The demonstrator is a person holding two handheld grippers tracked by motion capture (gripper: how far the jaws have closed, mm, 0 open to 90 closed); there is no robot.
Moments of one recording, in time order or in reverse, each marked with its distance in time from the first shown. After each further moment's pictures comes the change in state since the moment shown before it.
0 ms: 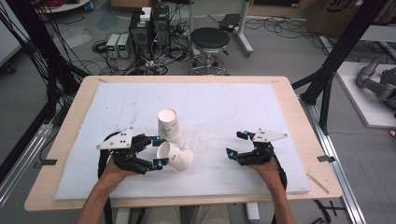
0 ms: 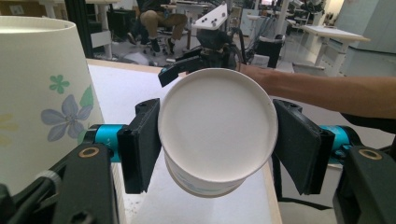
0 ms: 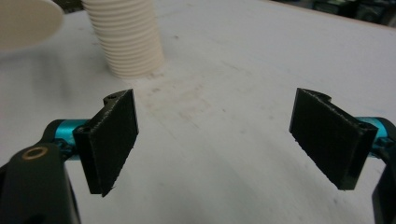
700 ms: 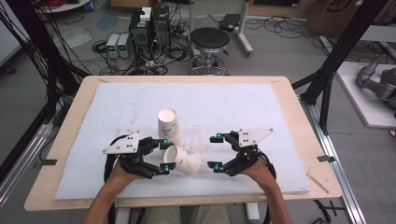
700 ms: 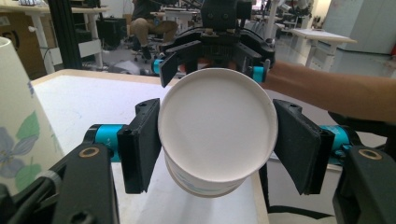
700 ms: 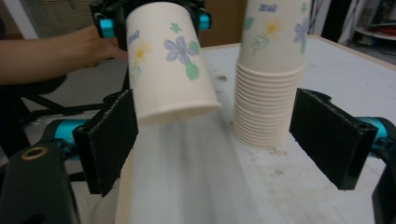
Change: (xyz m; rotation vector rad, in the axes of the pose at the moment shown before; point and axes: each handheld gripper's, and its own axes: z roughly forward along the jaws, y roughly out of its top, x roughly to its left) left arm -0.012 0.003 0.018 -0.023 -0.038 0.026; right arm 0.053 0.052 0.020 -0.093 0.417 -0.161
